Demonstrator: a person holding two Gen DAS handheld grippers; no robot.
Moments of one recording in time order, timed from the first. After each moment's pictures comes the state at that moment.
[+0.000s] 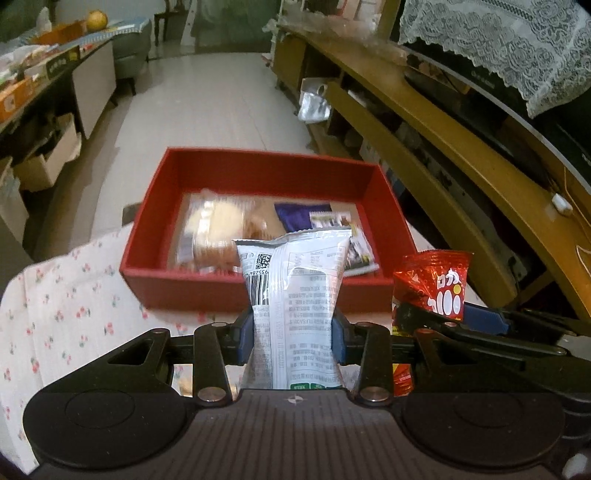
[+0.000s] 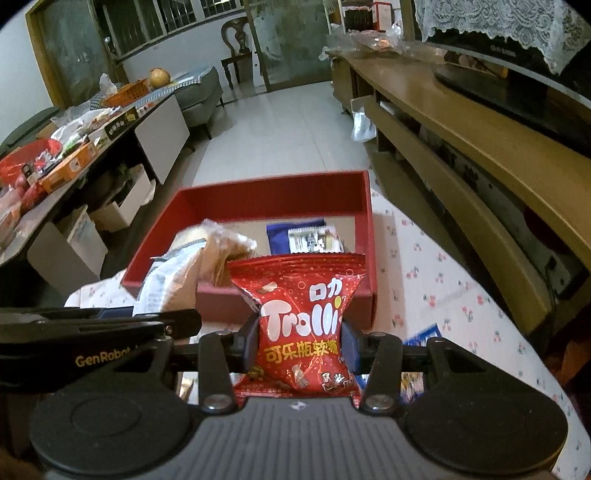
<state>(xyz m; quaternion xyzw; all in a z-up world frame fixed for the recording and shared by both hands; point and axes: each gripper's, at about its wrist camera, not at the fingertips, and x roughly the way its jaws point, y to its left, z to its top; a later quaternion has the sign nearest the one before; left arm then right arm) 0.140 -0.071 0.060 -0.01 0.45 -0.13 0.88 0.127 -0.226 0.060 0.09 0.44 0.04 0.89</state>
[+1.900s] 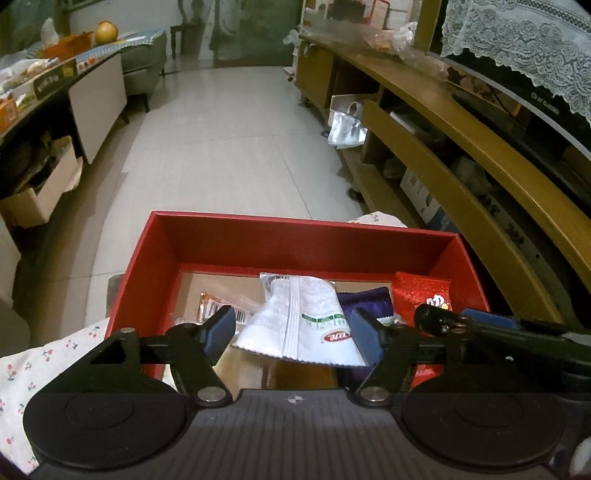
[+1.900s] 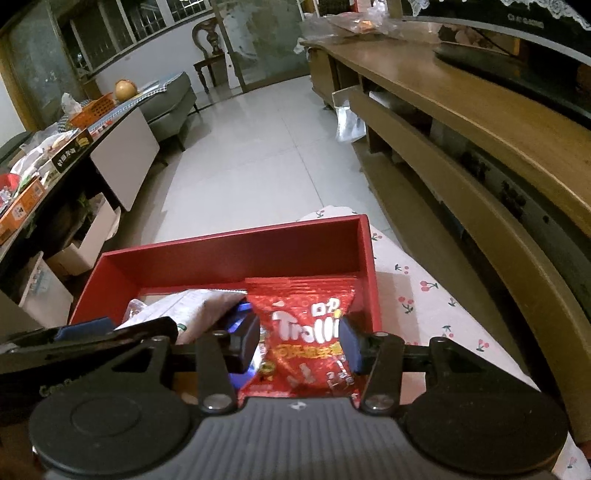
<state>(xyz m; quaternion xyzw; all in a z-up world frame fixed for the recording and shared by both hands) 0.255 -0.083 0.027 0.00 0.43 -0.10 0.90 0.268 -0.248 0.003 0.13 0.45 0.01 0.88</state>
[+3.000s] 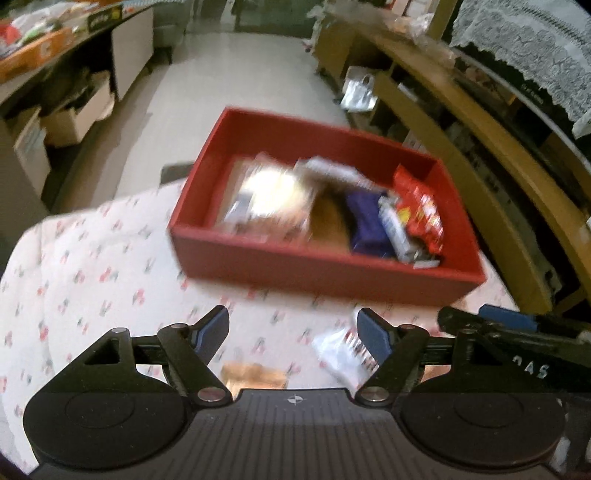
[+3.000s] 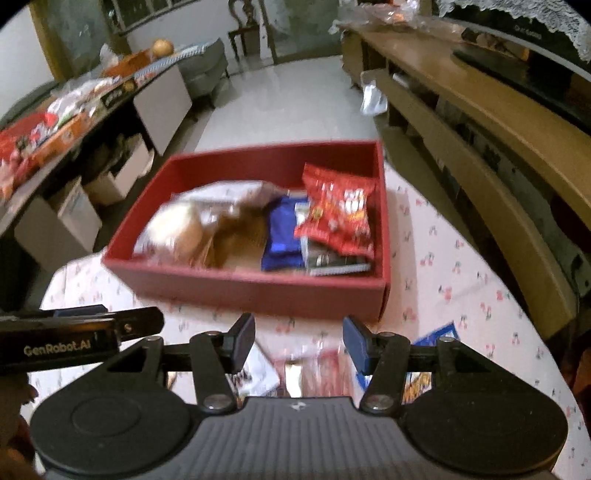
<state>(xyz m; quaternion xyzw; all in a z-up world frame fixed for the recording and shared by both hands) 0.144 -0.025 0.023 -0.05 0.48 -0.09 0.87 0.147 -0.221 0.027 0.07 0.49 0.05 0.87</state>
